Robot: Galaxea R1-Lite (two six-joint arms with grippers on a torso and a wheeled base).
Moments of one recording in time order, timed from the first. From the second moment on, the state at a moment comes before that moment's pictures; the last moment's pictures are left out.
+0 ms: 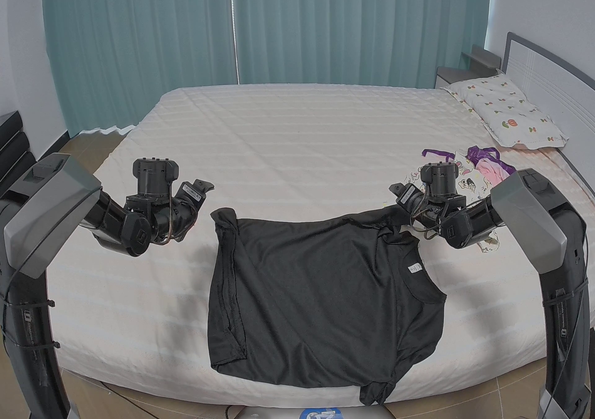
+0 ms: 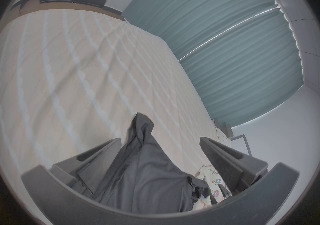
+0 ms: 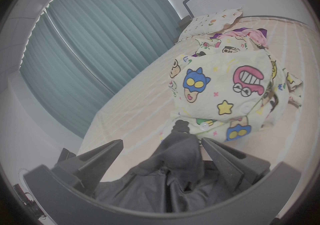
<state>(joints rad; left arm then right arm) -0.17 2.22 -1.18 -0.58 -0.01 -1.07 0.22 2.49 -1.54 -0.52 -0.18 0.76</state>
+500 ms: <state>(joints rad) -0.18 1.94 -0.84 -0.58 -0.25 -1.29 0.16 2.34 -1.23 -0.46 -0.08 0.76</state>
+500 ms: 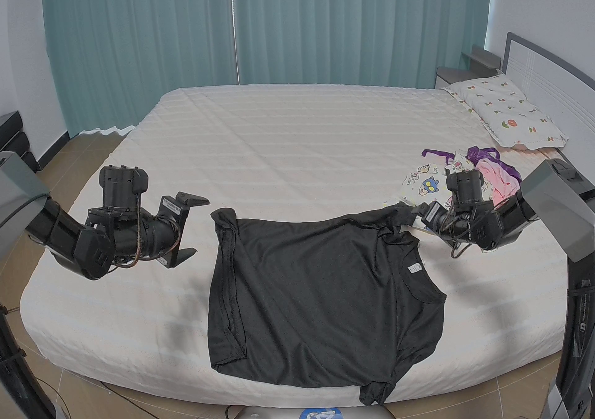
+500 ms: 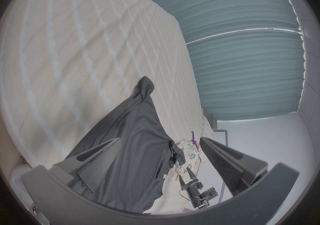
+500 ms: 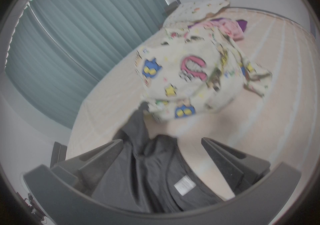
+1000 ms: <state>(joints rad) -0.19 1.92 -0.66 -0.81 -0.34 -1.35 0.13 2.39 -0.98 -0.82 0.13 0.65</state>
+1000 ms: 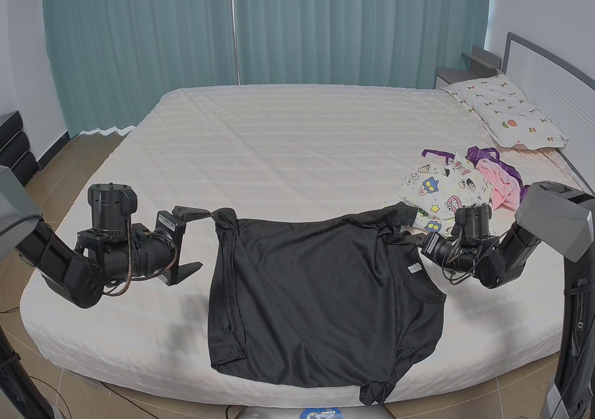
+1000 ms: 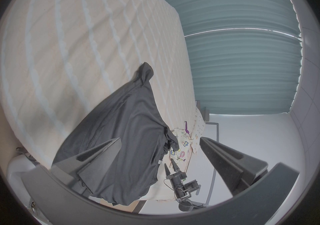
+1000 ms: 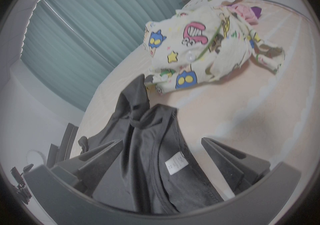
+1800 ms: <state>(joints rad) -0.17 1.99 -0.63 -0.83 -0.35 -1.37 0.09 2.44 -0.94 -0.87 0.18 0.64</state>
